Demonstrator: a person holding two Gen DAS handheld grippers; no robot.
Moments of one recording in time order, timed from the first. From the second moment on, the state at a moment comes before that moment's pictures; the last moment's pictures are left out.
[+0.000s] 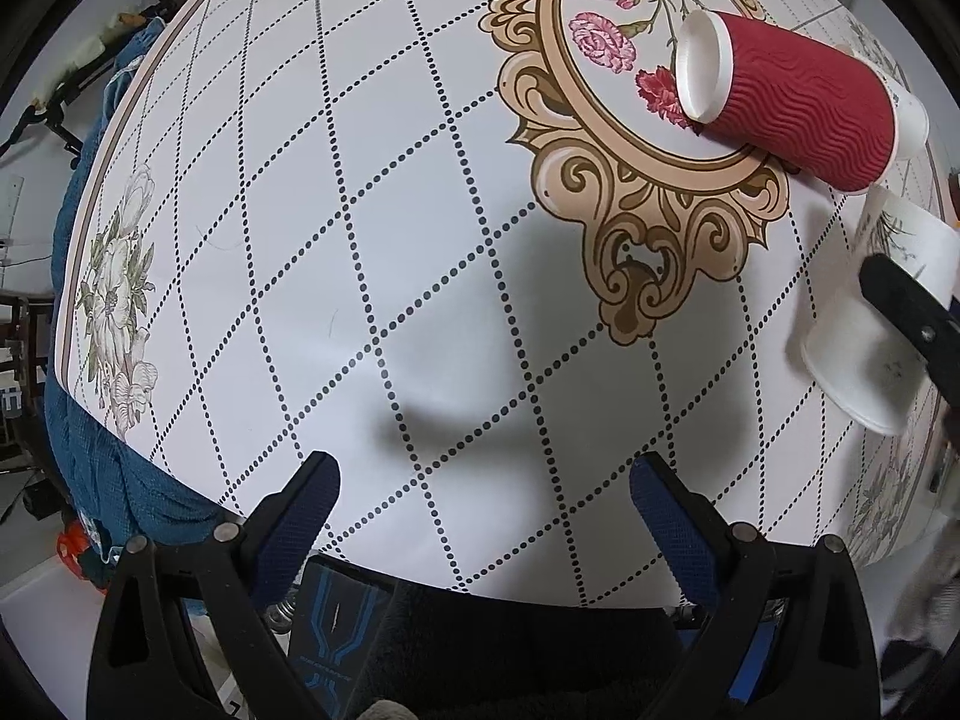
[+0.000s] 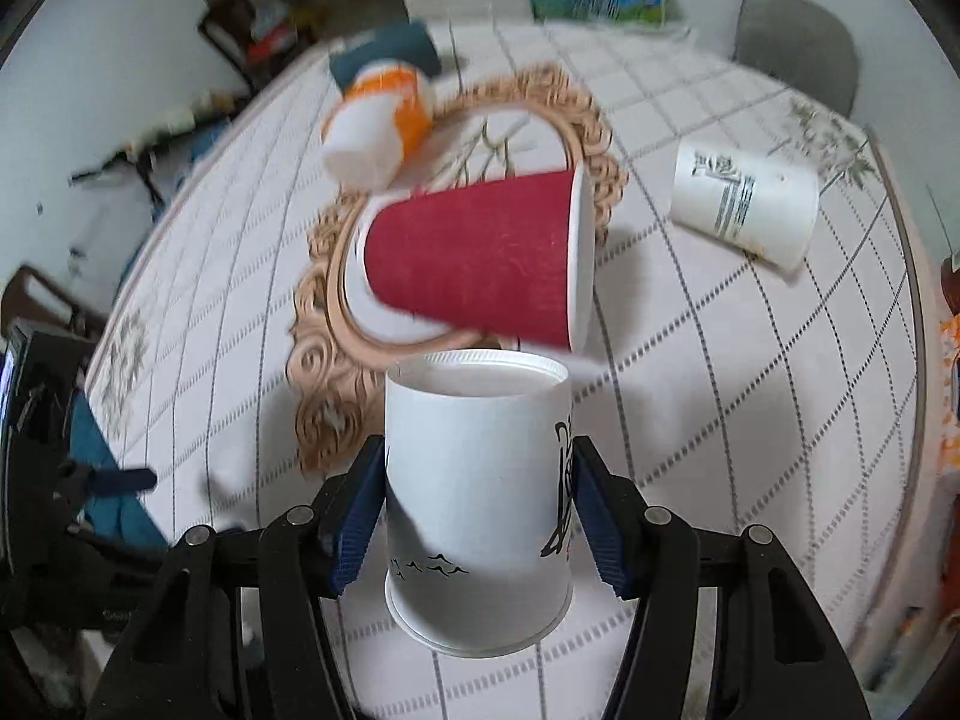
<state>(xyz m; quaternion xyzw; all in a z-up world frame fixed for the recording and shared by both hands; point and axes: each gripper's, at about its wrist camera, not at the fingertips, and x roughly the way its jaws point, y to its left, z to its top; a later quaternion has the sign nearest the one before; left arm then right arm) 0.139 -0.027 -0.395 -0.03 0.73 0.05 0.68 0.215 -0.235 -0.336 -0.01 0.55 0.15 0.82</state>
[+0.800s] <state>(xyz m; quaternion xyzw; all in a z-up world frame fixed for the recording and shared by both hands) 0.132 -0.052 -0.385 -0.02 0.73 0.05 0.68 0.151 -0.242 -0.356 -0.02 0.53 0.16 0.84</state>
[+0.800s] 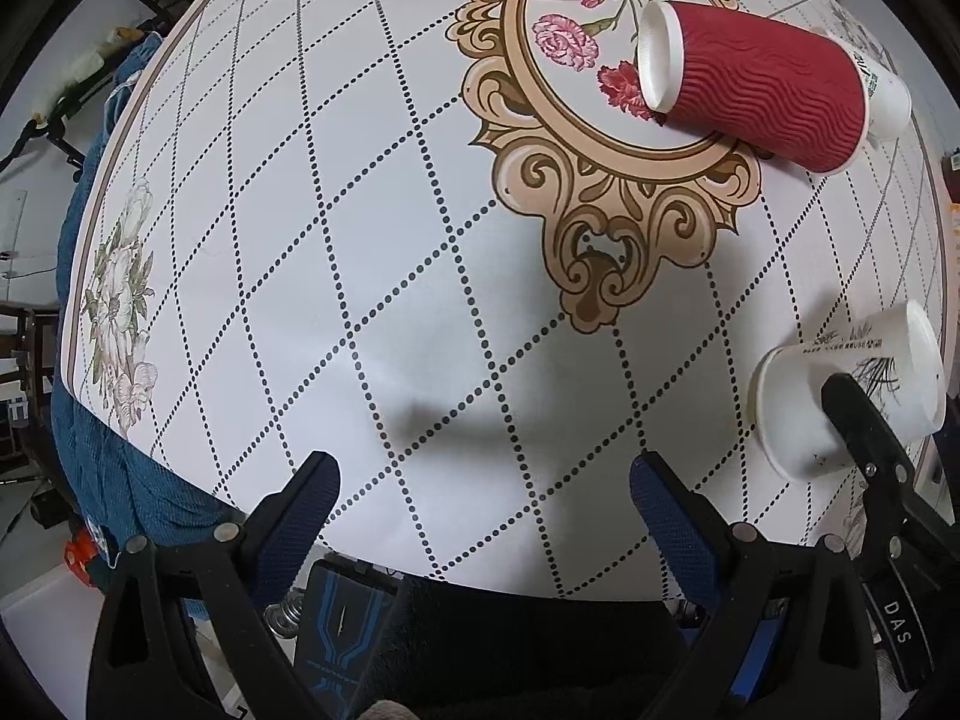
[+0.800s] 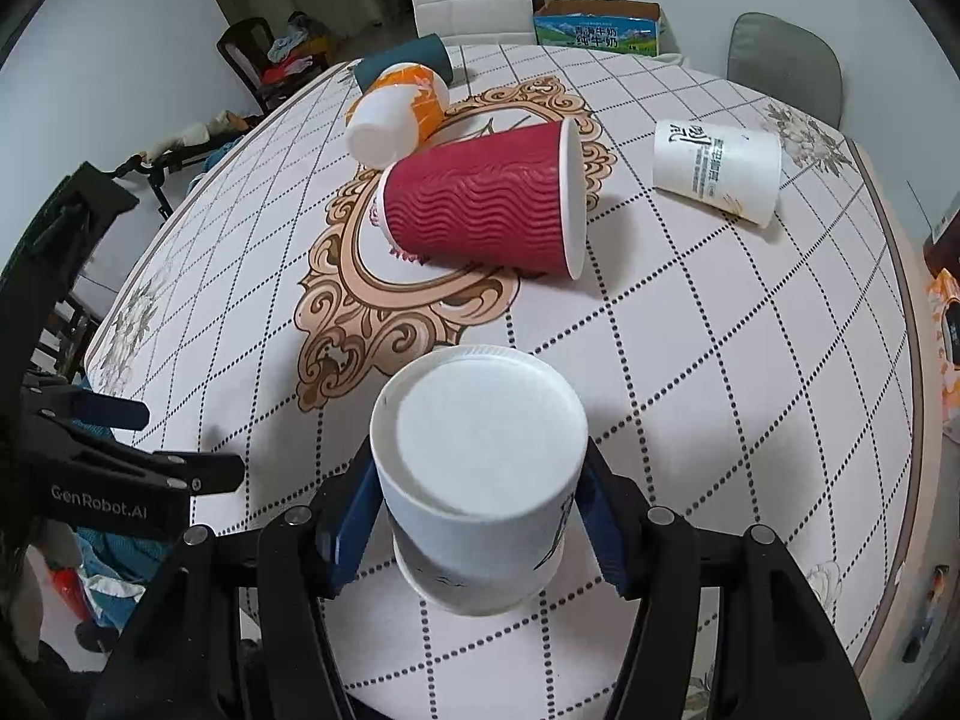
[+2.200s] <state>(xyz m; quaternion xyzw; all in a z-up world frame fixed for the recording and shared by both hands) 0.002 -0.081 -0.152 0.03 0.55 -0.05 0.84 -0.032 -0.276 -0.129 0.03 0.47 -0.06 0.88</state>
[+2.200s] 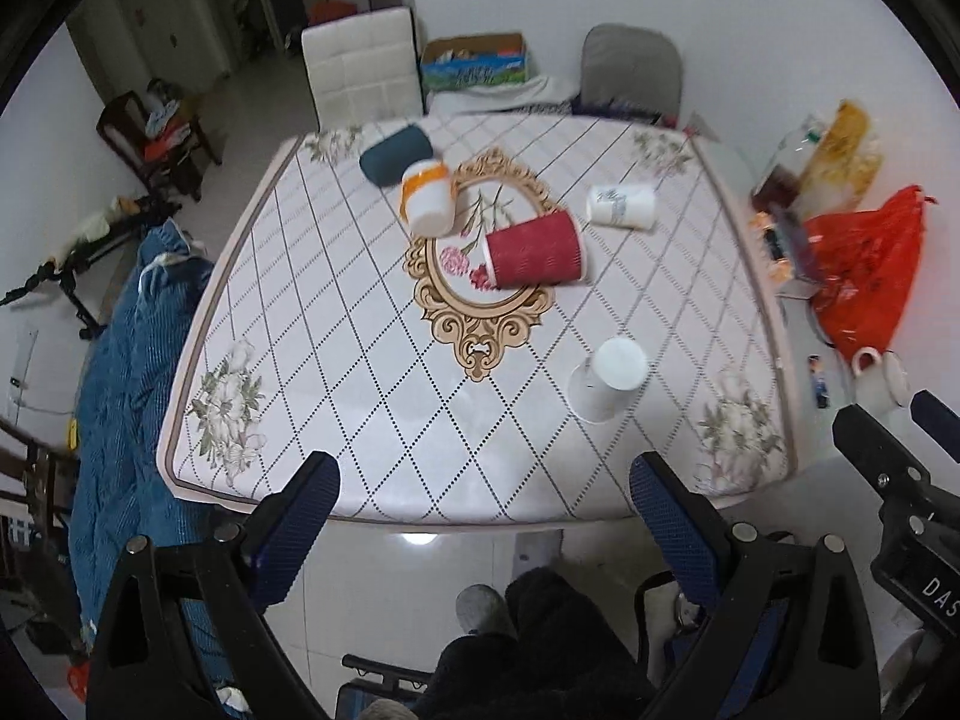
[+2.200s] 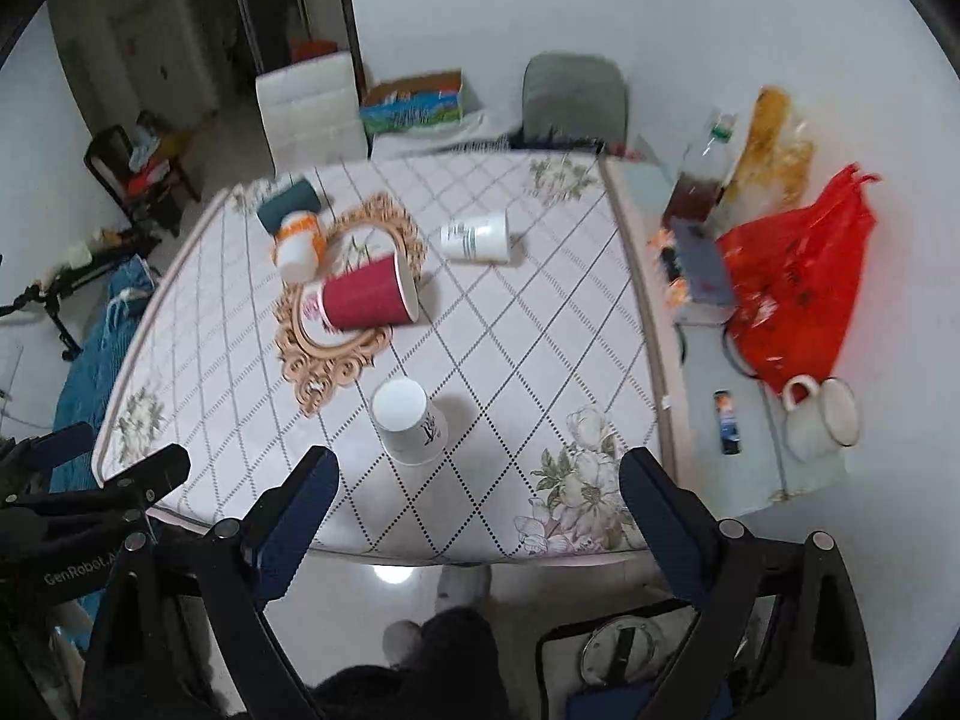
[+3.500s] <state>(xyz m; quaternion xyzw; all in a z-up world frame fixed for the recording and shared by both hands) -0.117 -0.070 -0.019 0.00 0.45 -0.03 0.89 -0.186 -0.268 0.023 0.01 0.38 -0.04 0.93</state>
